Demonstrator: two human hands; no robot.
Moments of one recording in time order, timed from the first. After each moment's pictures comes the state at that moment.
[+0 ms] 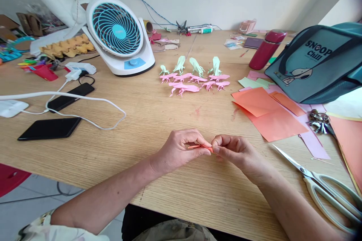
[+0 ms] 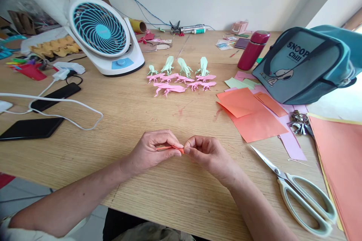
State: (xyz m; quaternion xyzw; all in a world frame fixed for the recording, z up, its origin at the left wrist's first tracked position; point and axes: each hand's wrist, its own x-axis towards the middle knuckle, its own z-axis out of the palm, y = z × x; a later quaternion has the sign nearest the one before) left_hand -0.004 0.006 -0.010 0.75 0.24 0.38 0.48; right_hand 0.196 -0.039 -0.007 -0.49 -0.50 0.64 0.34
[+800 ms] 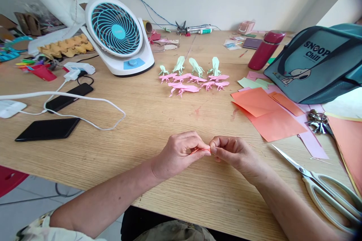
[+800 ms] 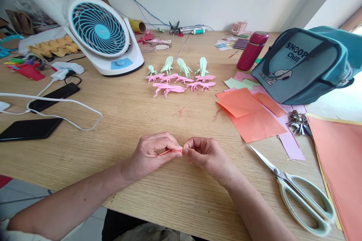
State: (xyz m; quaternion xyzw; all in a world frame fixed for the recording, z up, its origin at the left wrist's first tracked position) left_hand -0.004 0.001 -0.014 0.81 0.23 0.40 0.36; right_hand 0.193 -0.038 -0.008 -0.49 -0.49 0.64 0.33
